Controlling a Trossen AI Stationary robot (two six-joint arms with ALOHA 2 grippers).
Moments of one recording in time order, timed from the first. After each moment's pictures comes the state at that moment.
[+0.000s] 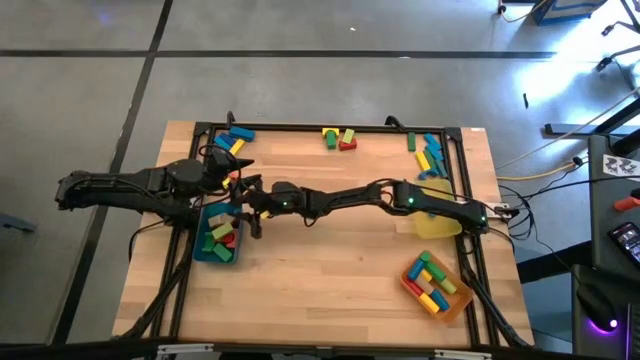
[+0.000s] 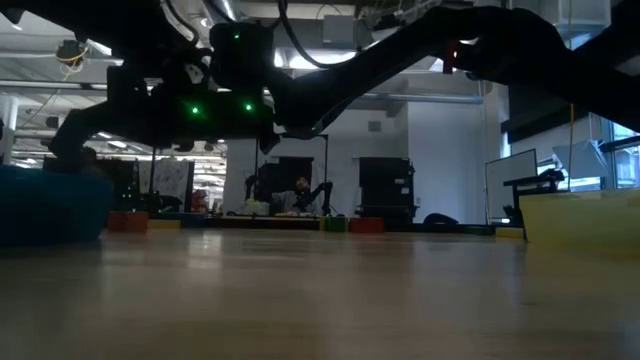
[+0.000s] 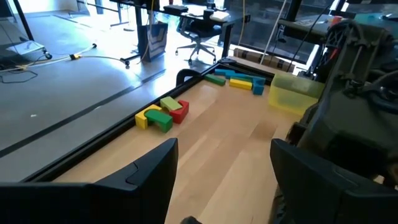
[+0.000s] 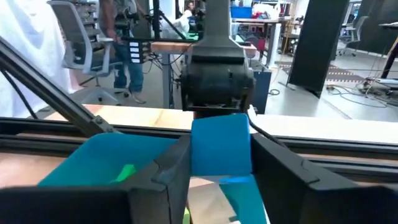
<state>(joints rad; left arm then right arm) 0.03 0.55 0.51 -0.23 -0.47 -0.23 -0.02 2.67 2.13 0.53 -0.12 -0.04</state>
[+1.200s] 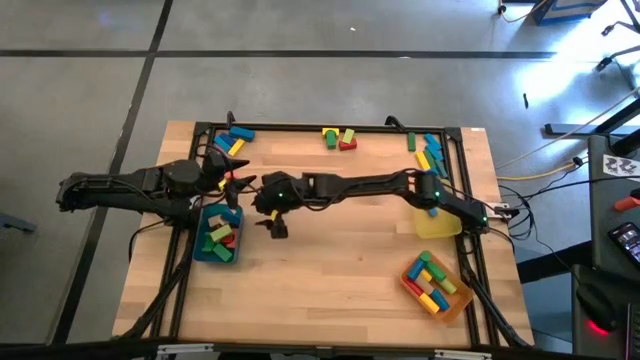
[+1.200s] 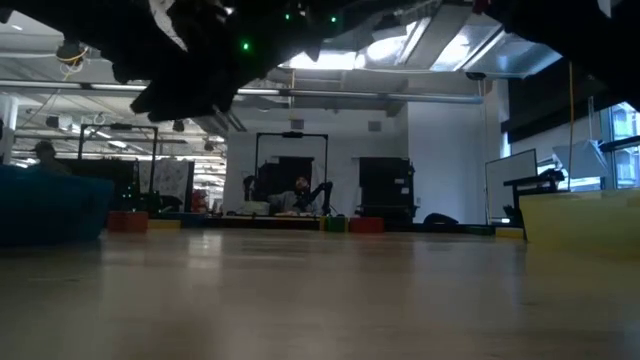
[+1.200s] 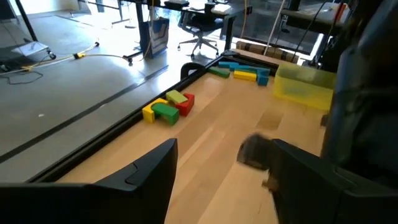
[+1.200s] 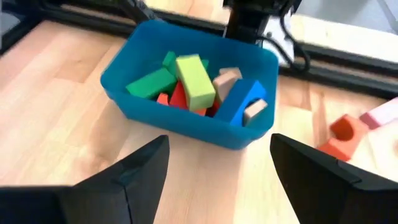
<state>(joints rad) 0.03 0.49 0.51 -0.32 -0.48 -0.21 -0.01 2.39 2.13 -0.32 -0.17 -0.22</state>
